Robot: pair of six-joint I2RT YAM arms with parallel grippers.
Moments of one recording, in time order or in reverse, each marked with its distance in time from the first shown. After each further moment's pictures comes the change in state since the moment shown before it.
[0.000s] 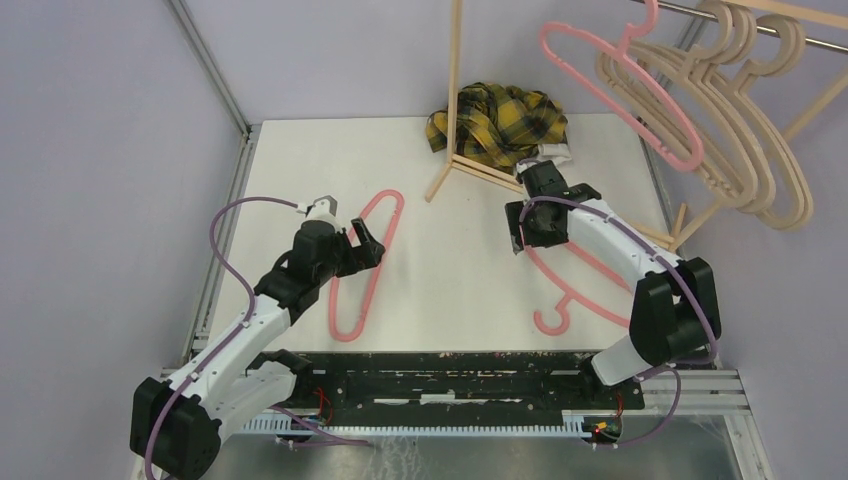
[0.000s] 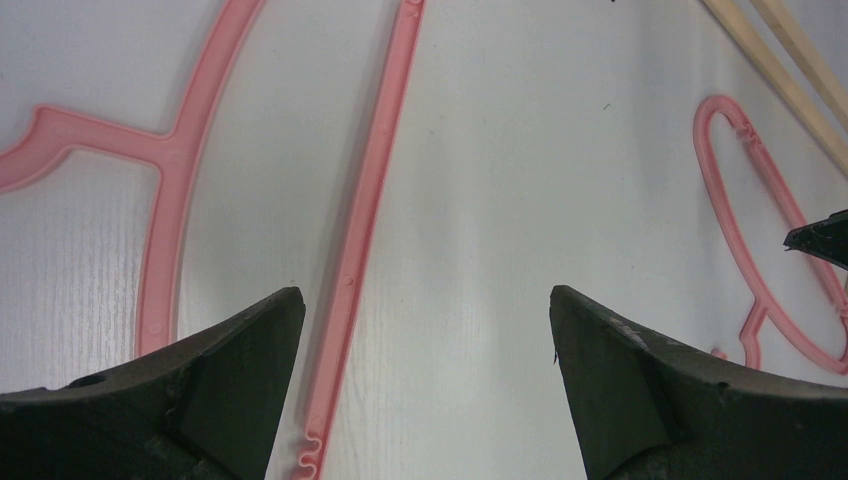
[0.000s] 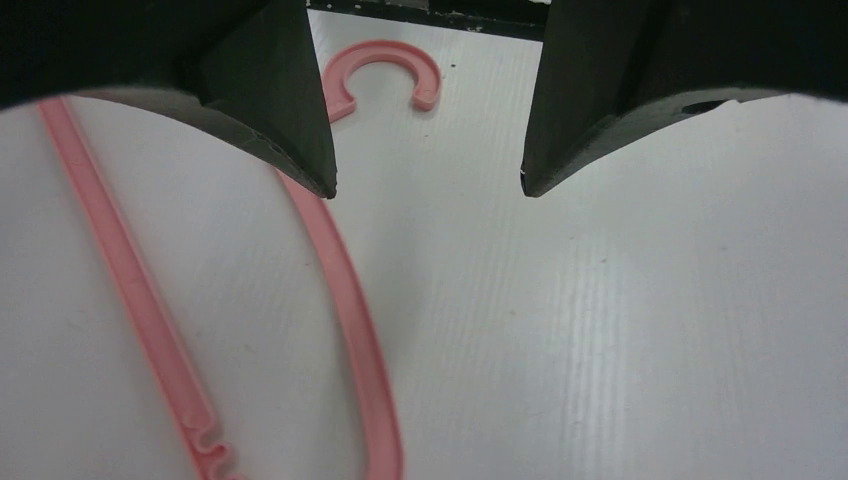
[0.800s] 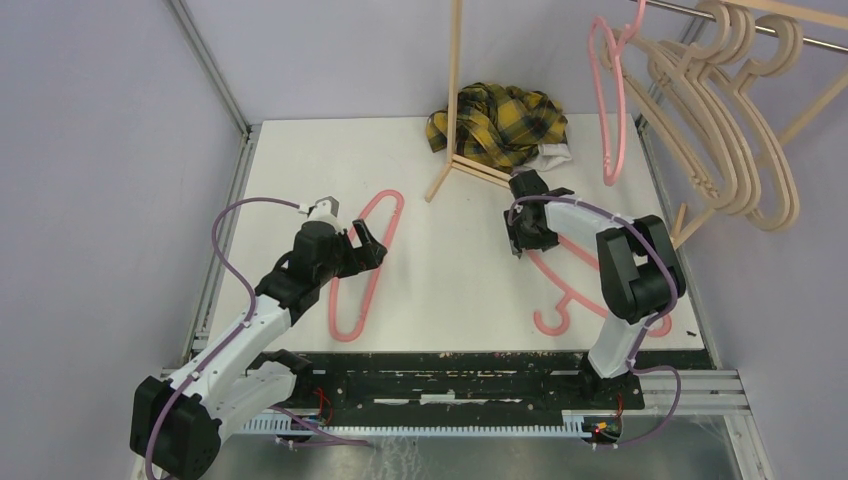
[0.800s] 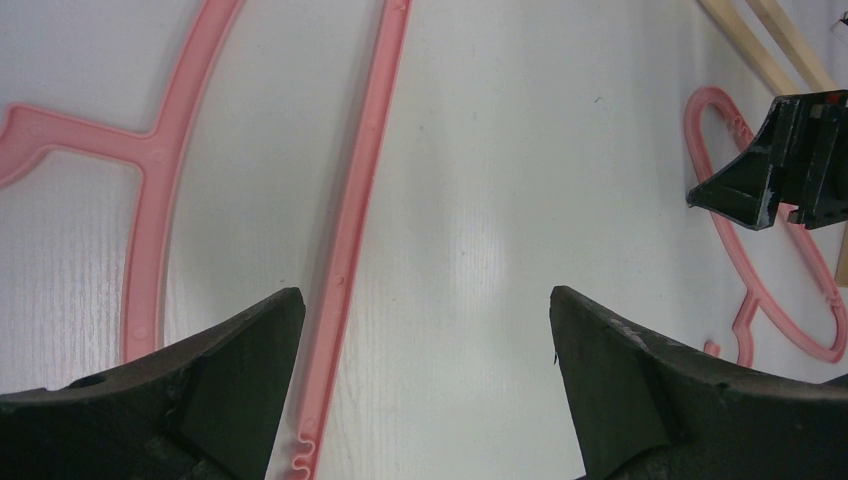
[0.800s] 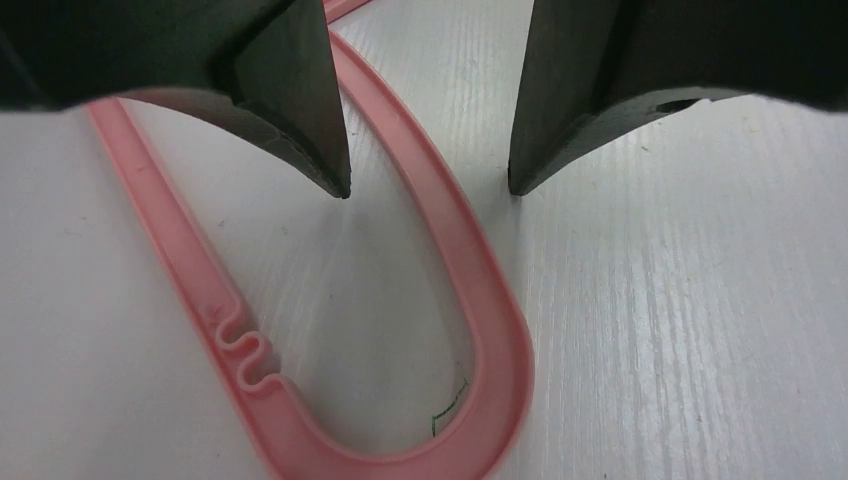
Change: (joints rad) left arm 0.000 0.003 -0.011 0.020 0.025 0.000; right arm -0.053 0.278 -0.026 0.188 0.147 -0.041
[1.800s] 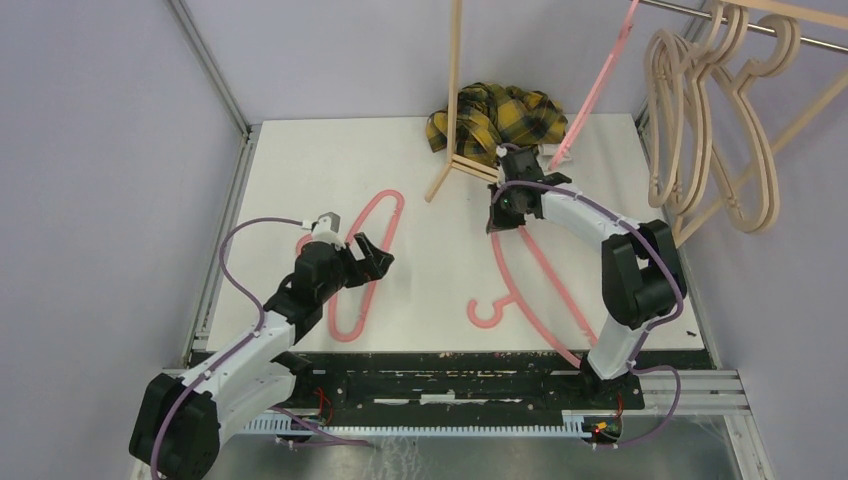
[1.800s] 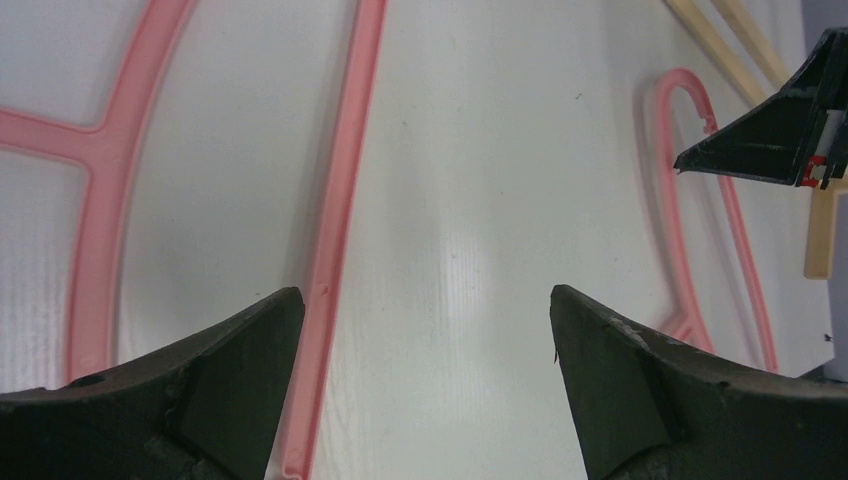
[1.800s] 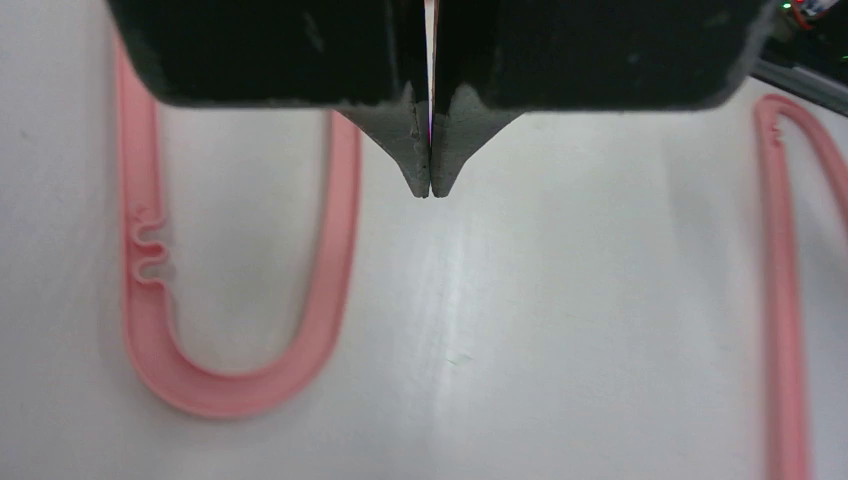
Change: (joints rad) left arm 0.000 -0.030 -0.209 0.293 0.066 -0.051; right arm 0.028 -0.026 0.106 0.053 -0.347 0.192
